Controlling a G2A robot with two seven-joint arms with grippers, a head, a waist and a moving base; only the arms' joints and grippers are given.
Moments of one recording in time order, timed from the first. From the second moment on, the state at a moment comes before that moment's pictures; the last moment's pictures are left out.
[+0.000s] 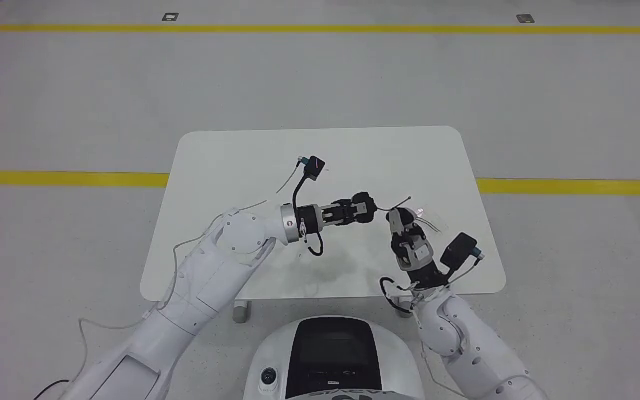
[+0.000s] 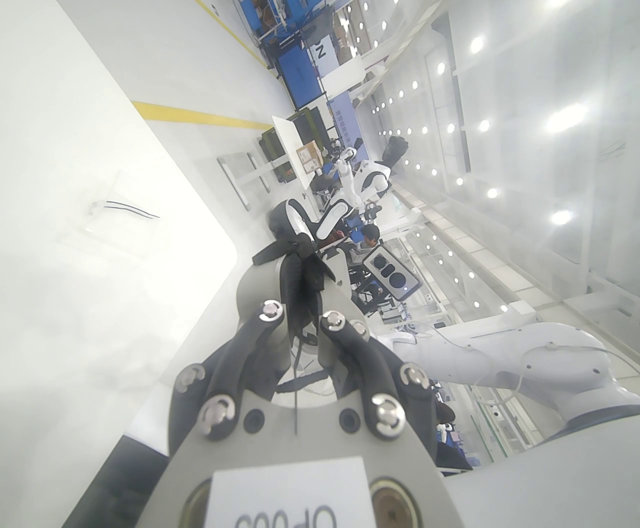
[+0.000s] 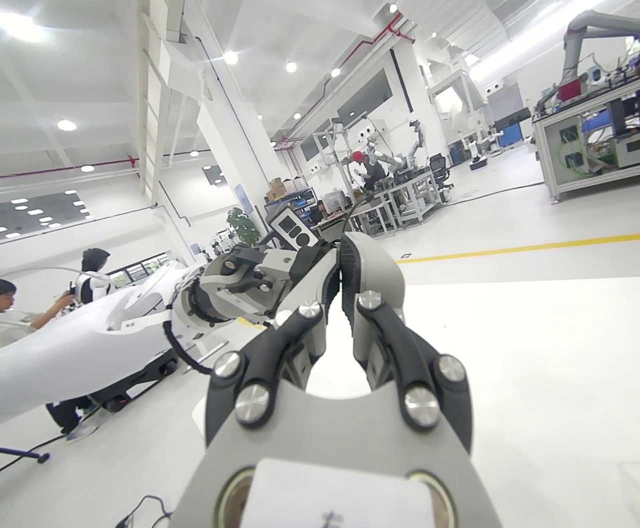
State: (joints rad) left arm 1.07 -1.24 -0.91 -1.43 -0.18 -0.34 -0.73; right arm -1.66 -1.16 1.10 -1.65 -0.93 -0.34 -0.67
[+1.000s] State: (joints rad) left arm 1.07 -1.24 -0.91 -1.43 -0.18 -0.34 -0.73; right arm -1.62 -1.14 1.05 -1.63 -0.90 -0.34 -0.68
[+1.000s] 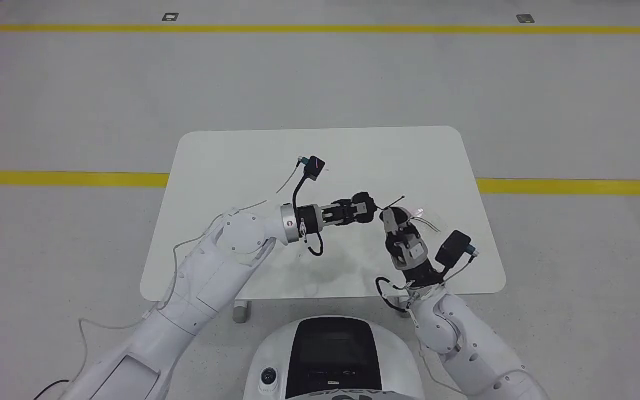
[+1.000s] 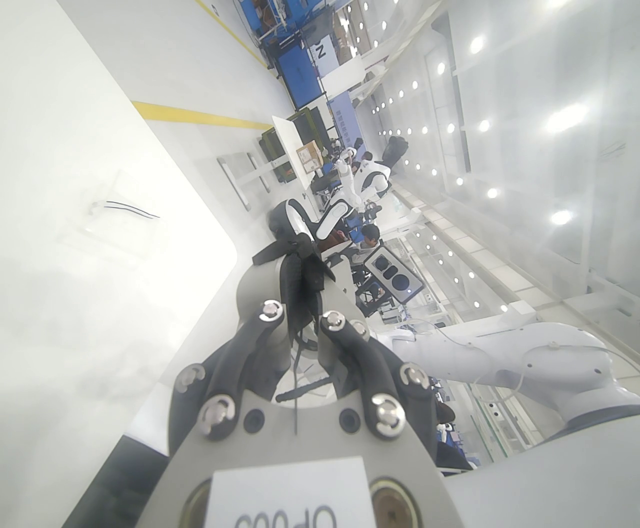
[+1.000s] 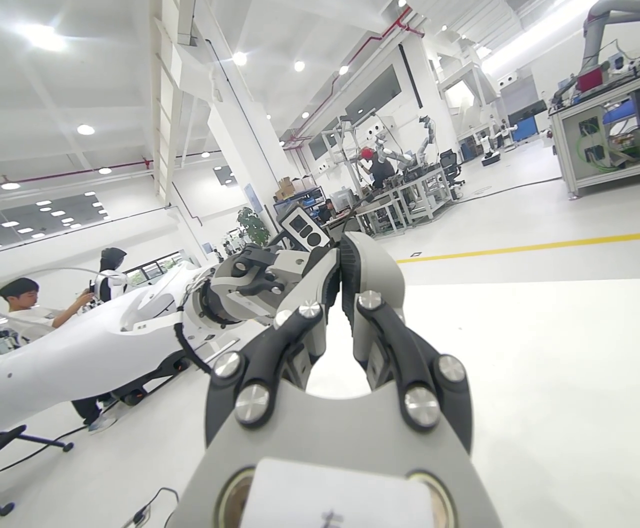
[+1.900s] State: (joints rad) left arm 1.07 -1.24 -0.91 -1.43 -0.18 -0.34 -0.73; right arm -1.68 -1.11 1.08 -1.60 -0.93 -0.34 -0.74
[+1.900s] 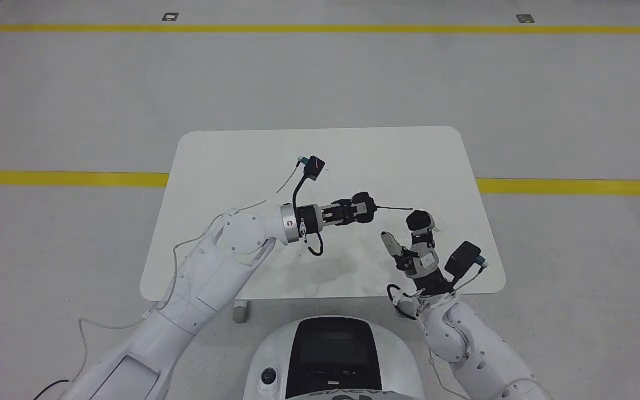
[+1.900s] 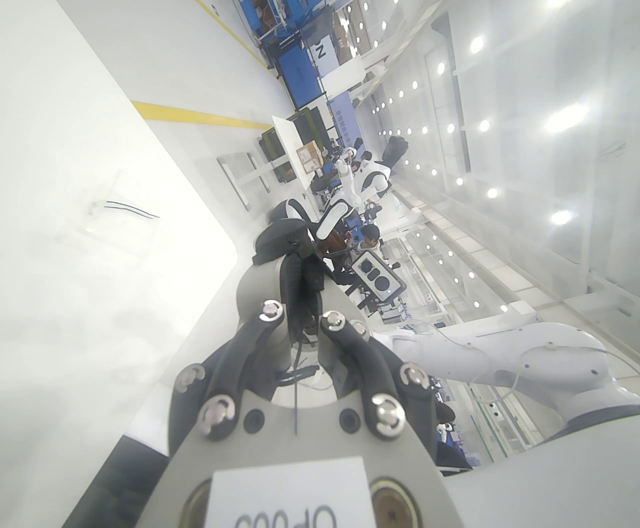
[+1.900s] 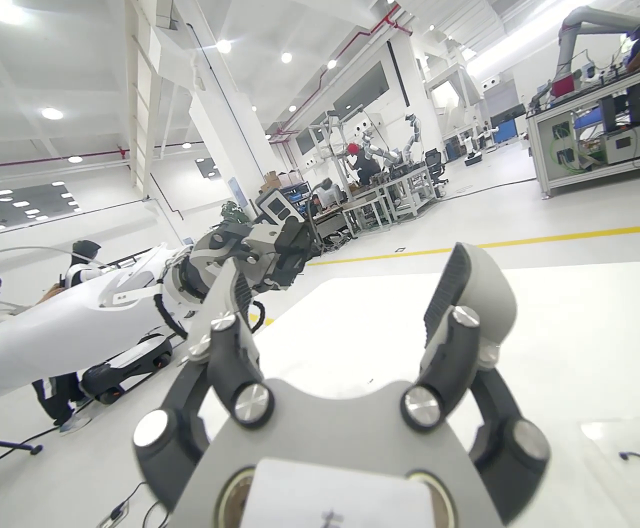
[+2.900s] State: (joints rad) left arm 1.07 -1.24 -0.91 -1.43 -0.18 -0.34 -0.73; right arm -1.66 -0.94 1.10 -1.82 -0.35 -0.34 -0.14
